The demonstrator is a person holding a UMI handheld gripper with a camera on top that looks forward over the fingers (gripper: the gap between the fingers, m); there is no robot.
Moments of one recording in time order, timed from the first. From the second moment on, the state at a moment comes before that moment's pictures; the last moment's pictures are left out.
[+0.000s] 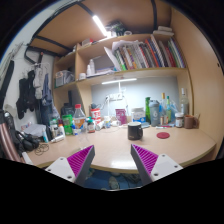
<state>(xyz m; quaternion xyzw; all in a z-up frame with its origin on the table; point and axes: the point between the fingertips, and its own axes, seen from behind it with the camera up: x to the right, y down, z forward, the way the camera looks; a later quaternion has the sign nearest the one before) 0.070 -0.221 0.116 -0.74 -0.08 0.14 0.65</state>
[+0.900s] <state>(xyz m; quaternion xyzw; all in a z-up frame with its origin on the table) -0.086 -0.183 0.114 -0.72 -0.18 0.18 0.64</state>
